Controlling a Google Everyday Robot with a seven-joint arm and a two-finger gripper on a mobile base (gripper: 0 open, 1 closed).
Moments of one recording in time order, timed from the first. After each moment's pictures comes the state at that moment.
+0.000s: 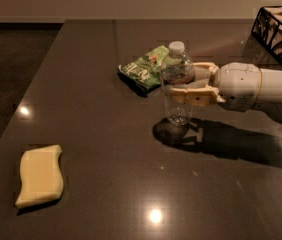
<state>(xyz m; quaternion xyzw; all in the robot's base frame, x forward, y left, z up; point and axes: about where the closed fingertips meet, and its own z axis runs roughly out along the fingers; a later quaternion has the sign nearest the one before) 0.503 -0.093 0.947 -0.45 0.57 0.38 0.57</state>
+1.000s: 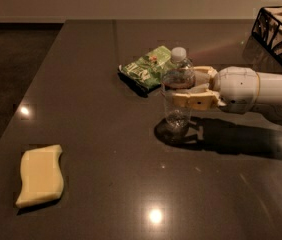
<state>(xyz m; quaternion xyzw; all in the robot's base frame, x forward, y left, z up) 0.503 -0.094 0.937 -0.46 0.54 0.41 0.57</state>
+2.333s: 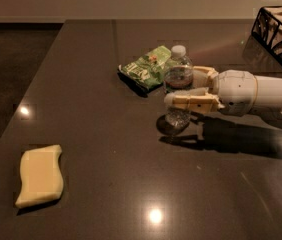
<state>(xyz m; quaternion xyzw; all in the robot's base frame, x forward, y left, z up) 0.505 -0.093 0.928 -0.45 0.55 0.41 0.57</state>
